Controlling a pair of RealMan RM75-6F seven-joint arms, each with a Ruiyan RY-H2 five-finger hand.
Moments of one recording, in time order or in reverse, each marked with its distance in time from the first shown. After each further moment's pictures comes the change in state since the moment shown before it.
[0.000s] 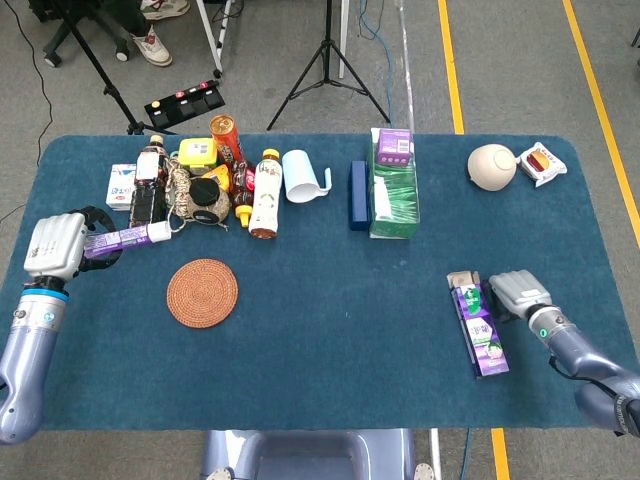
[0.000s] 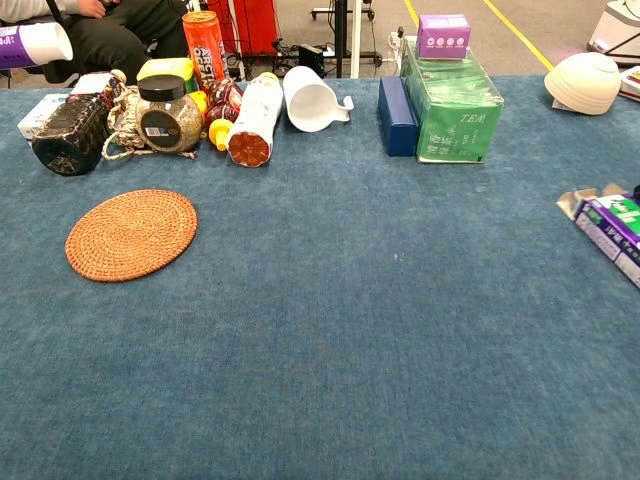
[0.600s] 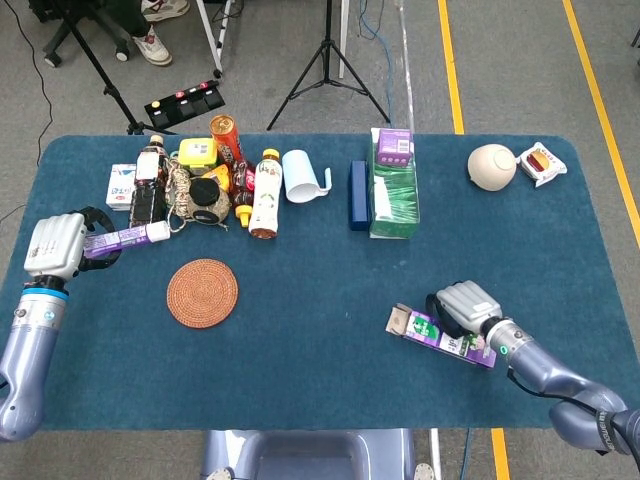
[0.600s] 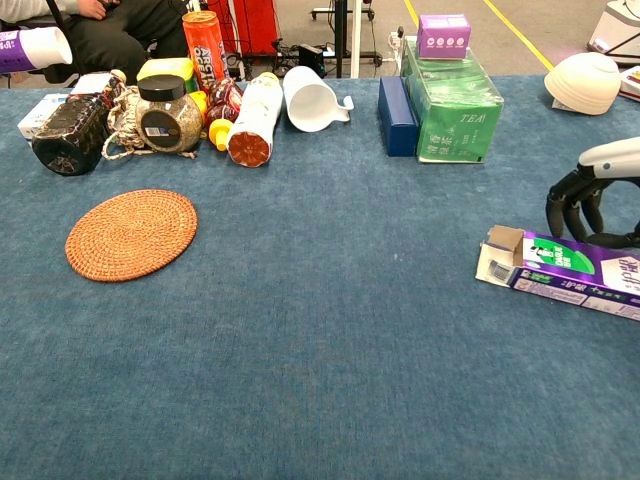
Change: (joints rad) left arm -0.001 -0.008 0.001 0.019 -0.006 -0.009 -0.009; right arm 0.021 0.055 0.040 -0.288 -0.024 0.079 -0.056
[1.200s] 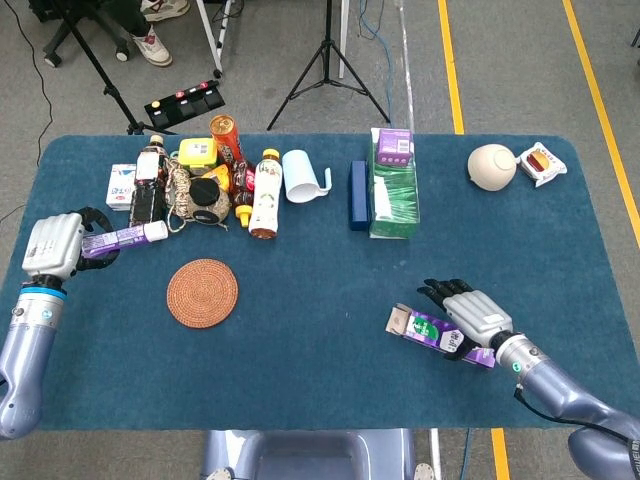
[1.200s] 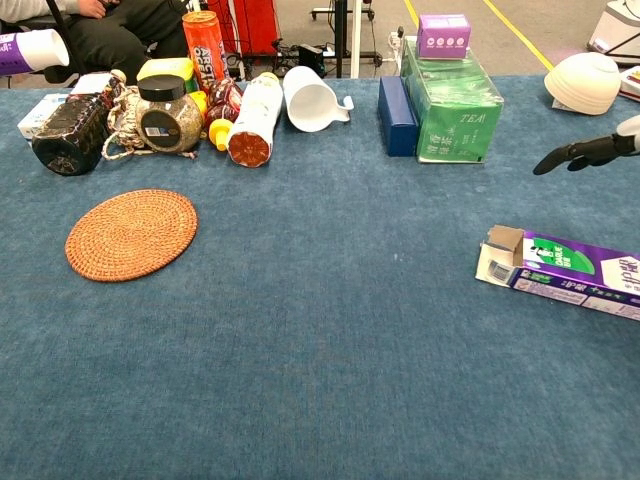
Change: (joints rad) left arm 0.004 -0.003 0.001 0.029 0.007 -0.020 -0.033; right arm -0.039 0.169 -0.001 -0.271 0.117 0.068 -0.062
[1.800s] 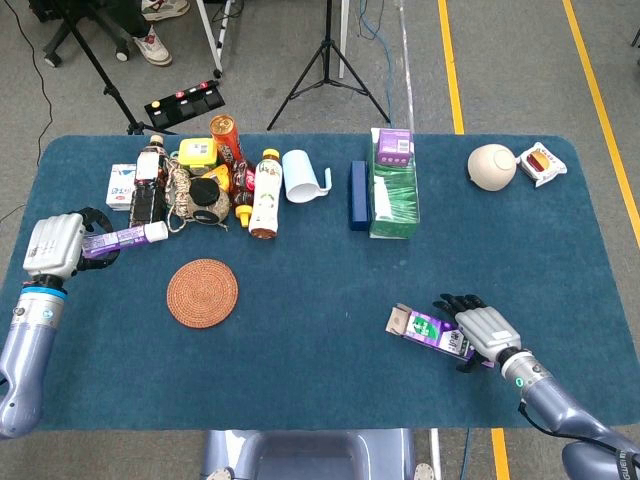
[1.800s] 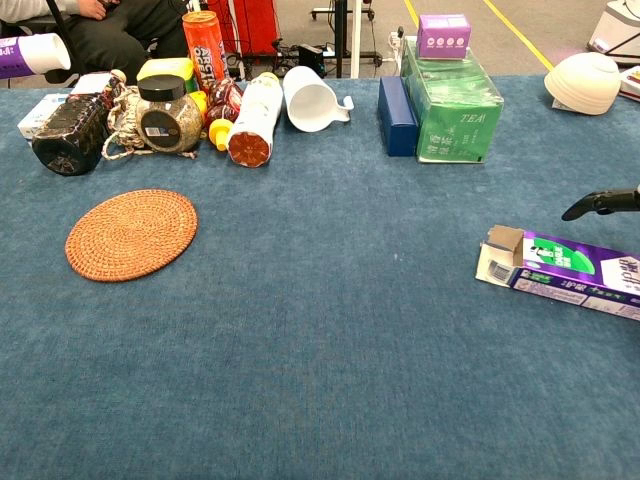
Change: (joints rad) left arm -0.003 -0.007 0.002 0.010 -0.001 -0.005 0.005; right arm -0.069 -0.128 -0.064 0.108 0.057 0.077 -0.116
